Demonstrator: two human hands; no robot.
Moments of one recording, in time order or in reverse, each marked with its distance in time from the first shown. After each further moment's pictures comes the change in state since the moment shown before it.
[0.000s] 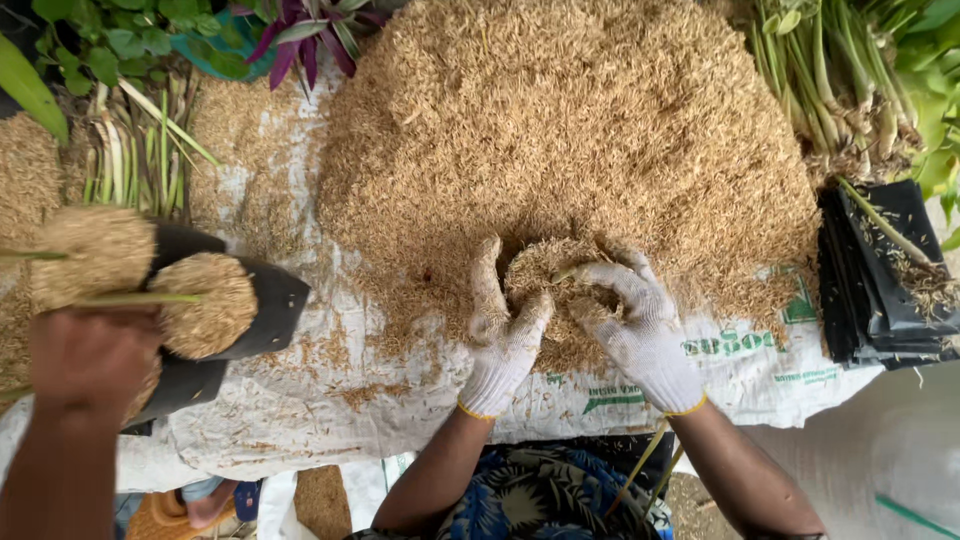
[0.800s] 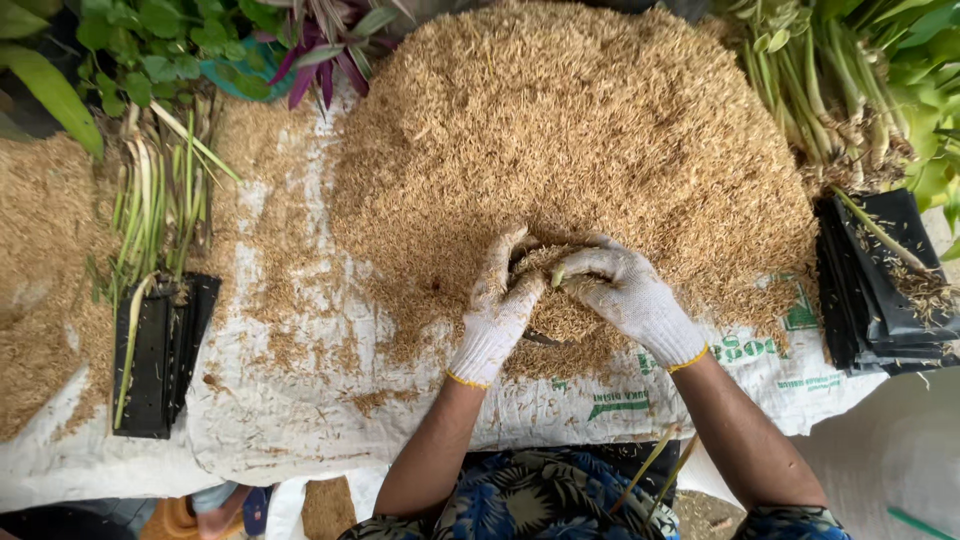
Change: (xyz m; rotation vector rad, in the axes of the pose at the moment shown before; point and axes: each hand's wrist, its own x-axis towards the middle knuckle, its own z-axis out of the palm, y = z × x) left_hand 0.041 -0.034 -0.003 -0.144 0.028 -0.185; right_hand 0.041 0.042 0.001 -0.045 -0.225 0.152
